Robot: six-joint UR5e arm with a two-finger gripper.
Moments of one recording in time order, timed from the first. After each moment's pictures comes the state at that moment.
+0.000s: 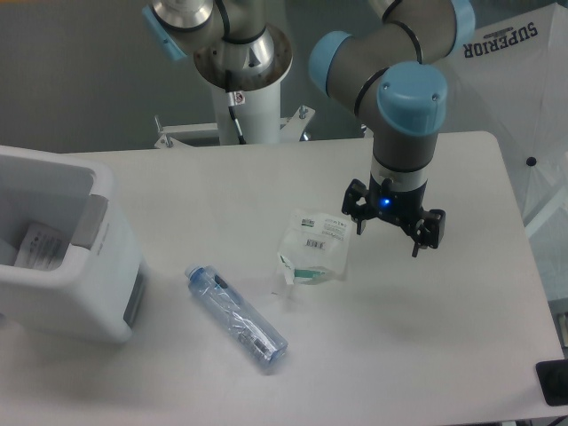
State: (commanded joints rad) arm 2.62 -1.87 -1.60 -1.09 1.55 1.13
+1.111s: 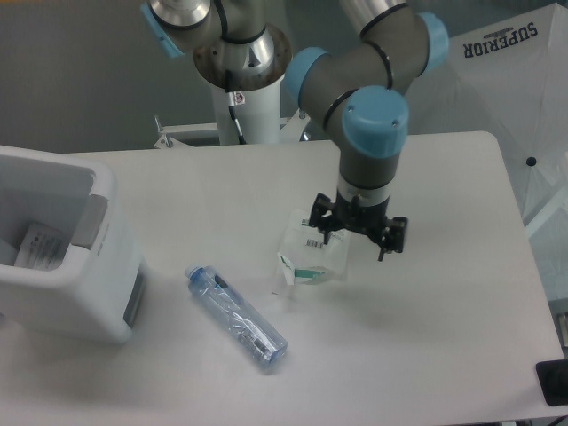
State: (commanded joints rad) arm 2.49 -1.88 -1.70 -1.05 1.53 0.76
